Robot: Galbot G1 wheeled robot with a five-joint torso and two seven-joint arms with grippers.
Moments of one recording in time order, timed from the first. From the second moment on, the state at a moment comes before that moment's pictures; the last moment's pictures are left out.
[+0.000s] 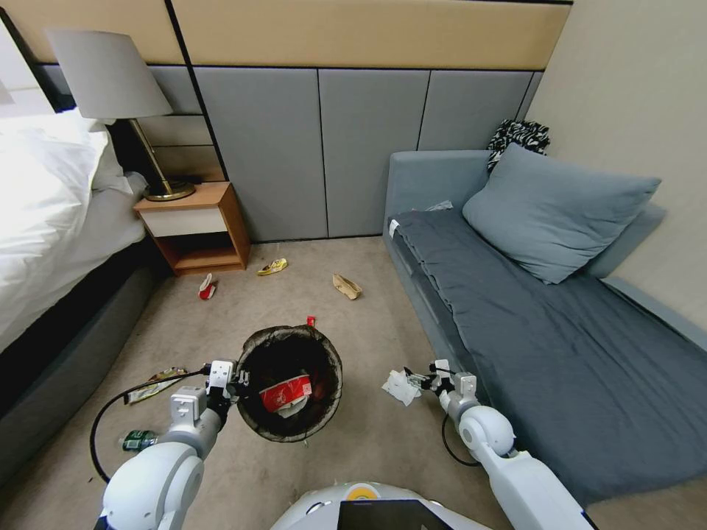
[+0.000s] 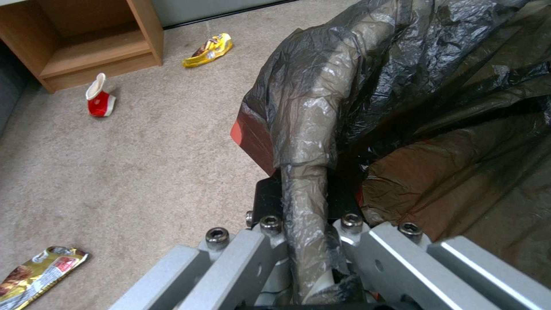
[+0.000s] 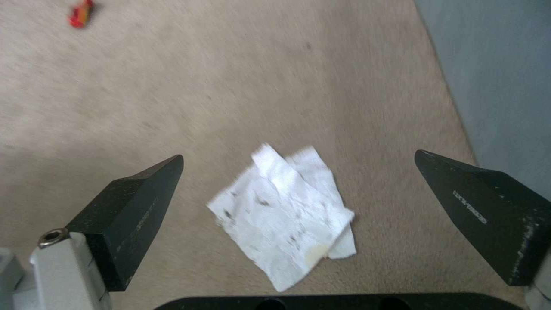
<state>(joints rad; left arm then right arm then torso) 1.70 -1.26 -0.74 -2.39 -0.26 0.64 0.03 -1.30 1.14 0.31 1.68 0.56 -0.46 0.10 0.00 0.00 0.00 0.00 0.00</state>
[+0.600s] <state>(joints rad) 1.69 -1.26 -0.73 -2.38 -0.26 0.64 0.04 -1.13 1.27 0.26 1.37 0.46 -0.41 0.07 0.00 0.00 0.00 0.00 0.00</state>
